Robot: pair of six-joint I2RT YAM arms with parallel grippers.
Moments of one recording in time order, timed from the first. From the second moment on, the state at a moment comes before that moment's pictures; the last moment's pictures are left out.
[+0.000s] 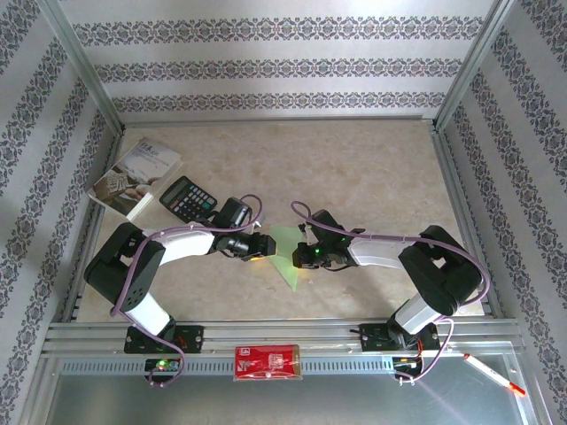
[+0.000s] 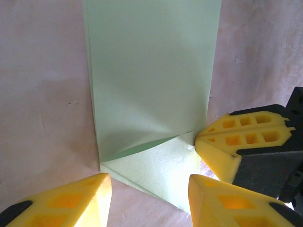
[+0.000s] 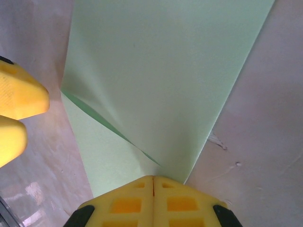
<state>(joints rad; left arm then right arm) -0.55 1.62 0.75 -0.16 0.55 -0.67 0.69 1.58 0.65 -0.10 -0.40 0.67</state>
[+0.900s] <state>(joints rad) -0.55 1.63 0.76 -0.20 0.51 -0.67 0.62 1.59 0.62 -0.04 -0.45 0.68</state>
